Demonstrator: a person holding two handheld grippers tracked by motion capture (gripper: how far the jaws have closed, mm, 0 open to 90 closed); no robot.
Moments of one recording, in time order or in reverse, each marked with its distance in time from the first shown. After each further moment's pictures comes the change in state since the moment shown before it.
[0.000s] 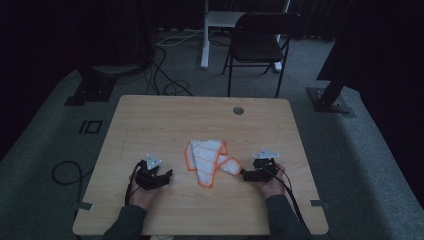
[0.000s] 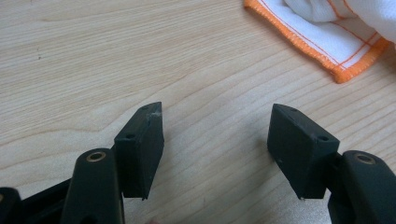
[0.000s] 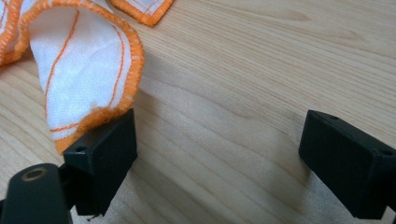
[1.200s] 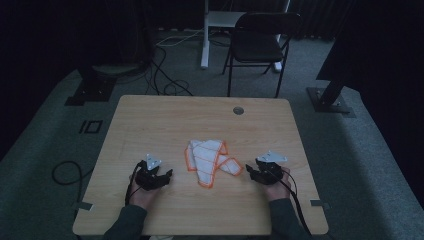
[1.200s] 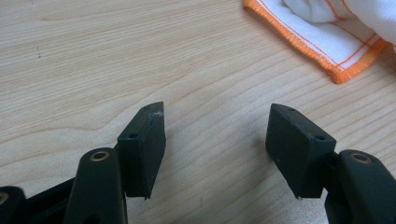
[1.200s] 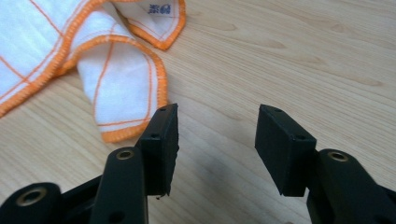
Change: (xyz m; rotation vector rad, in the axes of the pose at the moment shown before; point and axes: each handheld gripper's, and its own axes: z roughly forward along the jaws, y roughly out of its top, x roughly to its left) left arm -0.001 -0.001 -0.001 -0.003 0.005 -0.006; right arm 0.007 0.001 -0.035 -0.075 -0.019 -0.020
